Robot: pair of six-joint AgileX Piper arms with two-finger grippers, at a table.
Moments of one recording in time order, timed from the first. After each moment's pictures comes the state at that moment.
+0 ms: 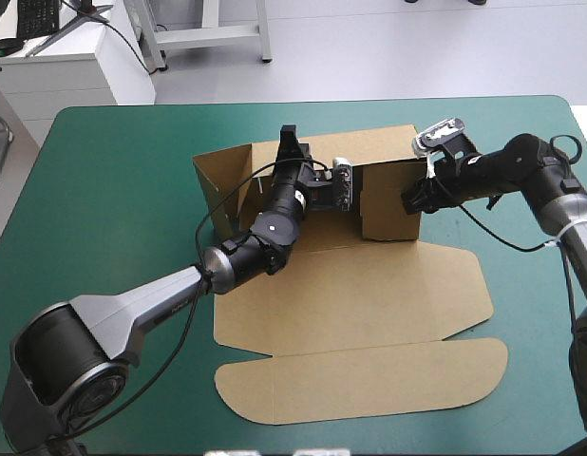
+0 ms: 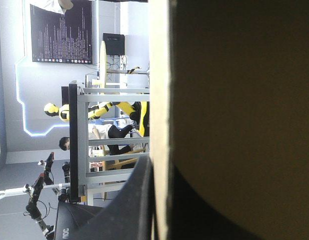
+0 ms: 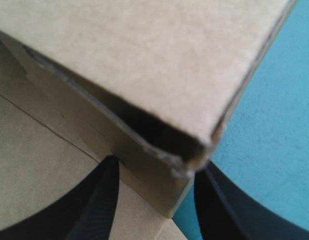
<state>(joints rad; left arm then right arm) -0.84 1.82 -1.38 1.63 0.55 -0.45 0.07 1.63 -1.39 0.59 0.87 -0.85</state>
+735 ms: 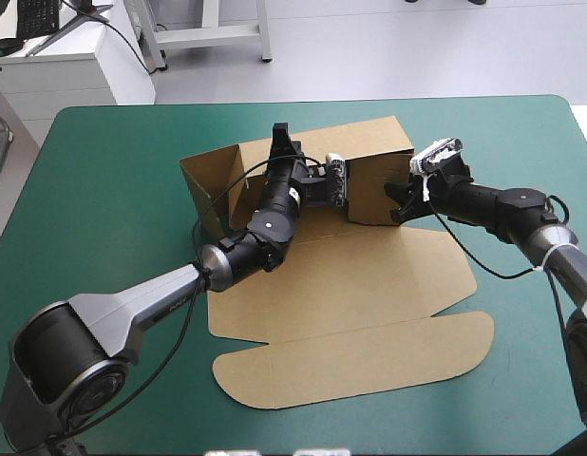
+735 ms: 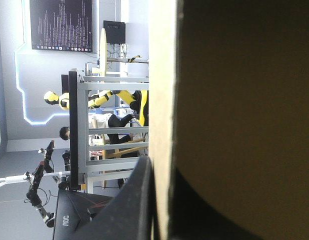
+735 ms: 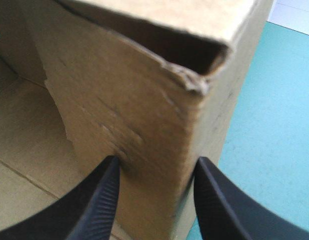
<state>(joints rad) -0.82 1.82 -1.37 1.62 0.56 -0.45 0.06 1.66 -1.07 1.46 0.56 -1.76</state>
